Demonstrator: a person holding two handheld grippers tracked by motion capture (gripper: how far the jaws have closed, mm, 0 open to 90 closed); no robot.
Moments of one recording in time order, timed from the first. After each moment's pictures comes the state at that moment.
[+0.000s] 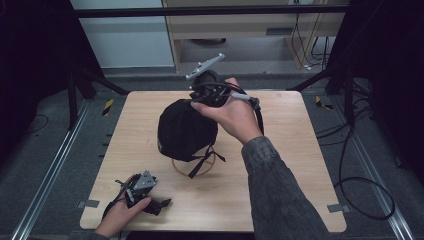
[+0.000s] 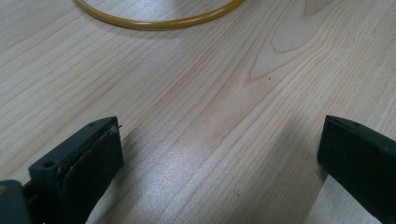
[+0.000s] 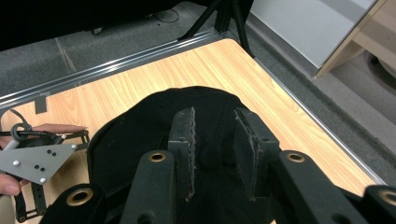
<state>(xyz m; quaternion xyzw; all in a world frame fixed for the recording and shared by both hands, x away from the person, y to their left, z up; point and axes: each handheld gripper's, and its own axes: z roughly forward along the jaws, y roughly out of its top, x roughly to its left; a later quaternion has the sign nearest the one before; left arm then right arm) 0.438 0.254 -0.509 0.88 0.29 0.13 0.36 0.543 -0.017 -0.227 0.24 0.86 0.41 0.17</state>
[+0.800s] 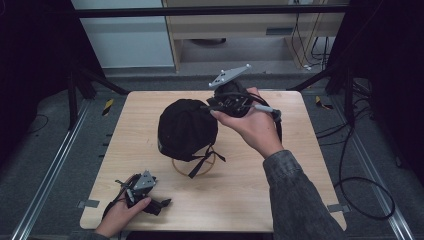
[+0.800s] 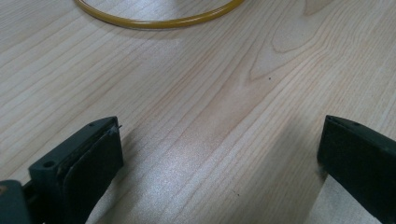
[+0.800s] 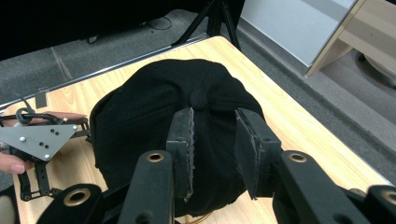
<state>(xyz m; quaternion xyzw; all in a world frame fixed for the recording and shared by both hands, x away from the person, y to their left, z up) 0.438 0.254 -0.509 0.88 0.29 0.13 0.36 0.520 -0.060 -0.236 0.26 0.85 0.43 0.18</state>
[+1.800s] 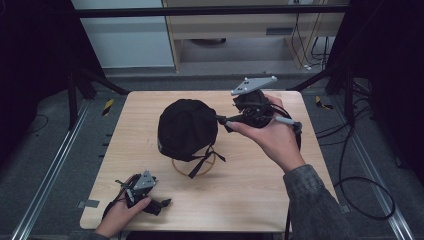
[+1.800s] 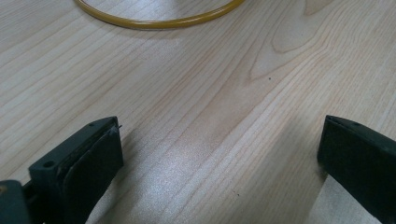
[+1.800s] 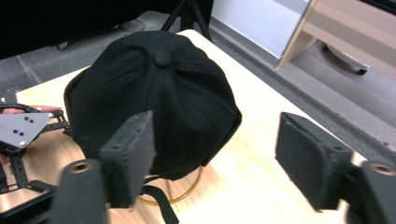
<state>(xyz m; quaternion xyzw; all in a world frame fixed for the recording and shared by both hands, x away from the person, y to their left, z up) 0.438 0.254 -0.509 0.88 0.29 0.13 0.36 0.497 -0.100 -0.245 0.30 0.82 0.42 0.22</state>
